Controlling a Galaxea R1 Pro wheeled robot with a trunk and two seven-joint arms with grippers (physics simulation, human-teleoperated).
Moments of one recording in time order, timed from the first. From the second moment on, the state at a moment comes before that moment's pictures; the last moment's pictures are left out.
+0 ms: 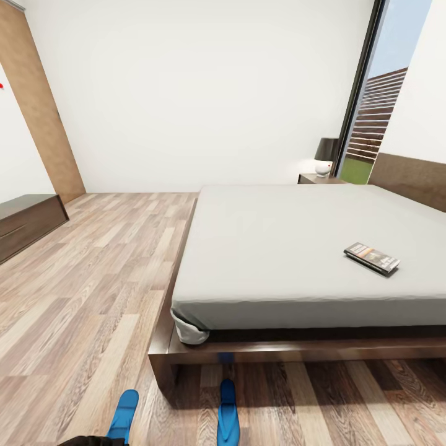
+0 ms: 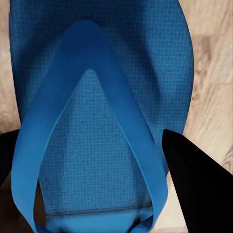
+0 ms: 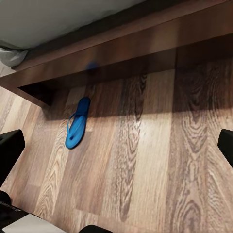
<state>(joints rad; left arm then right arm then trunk) -0.56 0.13 -1.18 -0.01 -1.95 -0.20 0.00 -0.03 -0.68 -0.89 -0.64 0.05 0.21 1.57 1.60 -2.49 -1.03</state>
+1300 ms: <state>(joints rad) -0.56 0.13 -1.18 -0.01 -1.95 -0.20 0.00 -0.03 -0.66 -0.89 -0.65 0.05 0.21 1.57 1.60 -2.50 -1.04</state>
